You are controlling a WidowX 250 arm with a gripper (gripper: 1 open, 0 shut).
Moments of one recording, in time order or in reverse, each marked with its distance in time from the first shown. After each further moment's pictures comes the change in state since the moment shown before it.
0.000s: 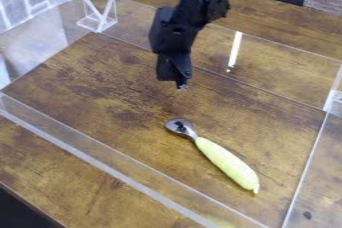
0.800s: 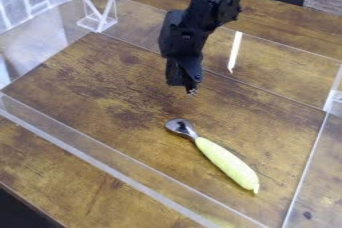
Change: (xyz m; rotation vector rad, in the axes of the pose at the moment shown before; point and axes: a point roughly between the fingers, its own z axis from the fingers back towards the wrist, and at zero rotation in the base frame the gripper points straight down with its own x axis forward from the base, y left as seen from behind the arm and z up) arm -0.009 -0.001 0.000 0.000 0.059 -0.003
